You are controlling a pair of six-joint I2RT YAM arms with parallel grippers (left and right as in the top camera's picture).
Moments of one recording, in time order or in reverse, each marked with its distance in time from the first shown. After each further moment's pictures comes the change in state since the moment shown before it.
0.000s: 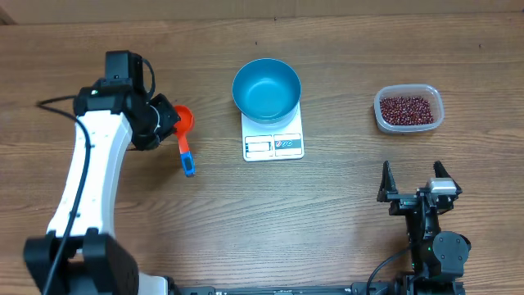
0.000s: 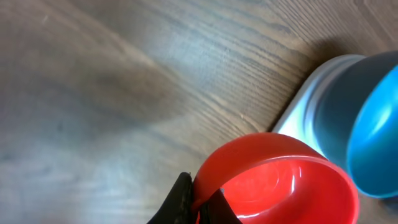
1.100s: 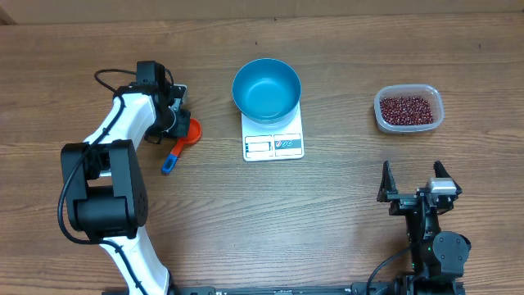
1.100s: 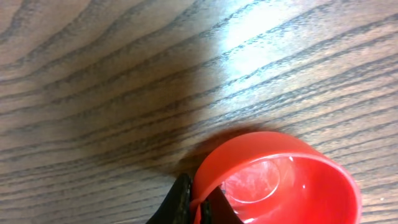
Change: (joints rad) left arm 0.000 0.428 -0.023 0.357 -0.076 0.801; right arm 0.000 0.000 0.000 0.000 0.000 0.000
